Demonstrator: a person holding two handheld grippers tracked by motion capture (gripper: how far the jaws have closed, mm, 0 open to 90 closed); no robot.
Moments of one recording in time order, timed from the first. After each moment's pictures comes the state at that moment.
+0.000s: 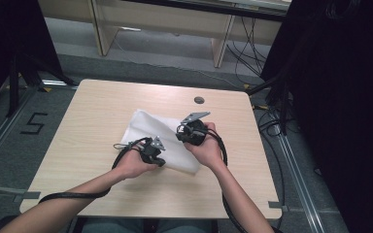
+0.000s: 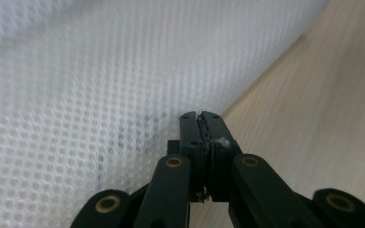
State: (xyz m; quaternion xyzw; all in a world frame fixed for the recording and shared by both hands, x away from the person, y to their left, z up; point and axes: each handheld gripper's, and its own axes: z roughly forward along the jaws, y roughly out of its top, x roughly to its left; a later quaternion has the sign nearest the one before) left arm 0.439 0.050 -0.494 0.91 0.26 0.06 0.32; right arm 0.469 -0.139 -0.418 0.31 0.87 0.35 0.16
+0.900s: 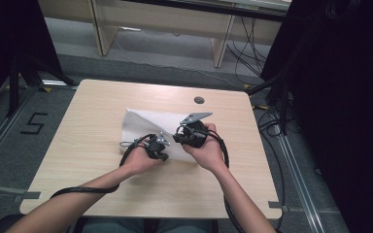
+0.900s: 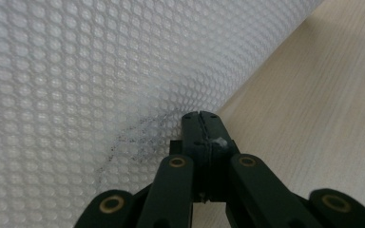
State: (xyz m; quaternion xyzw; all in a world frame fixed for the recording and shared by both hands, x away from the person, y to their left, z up) left arm 0.459 0.036 -0.502 0.90 0.28 0.08 0.33; right arm 0.447 -0.134 -0.398 0.31 0.86 0.38 0.13
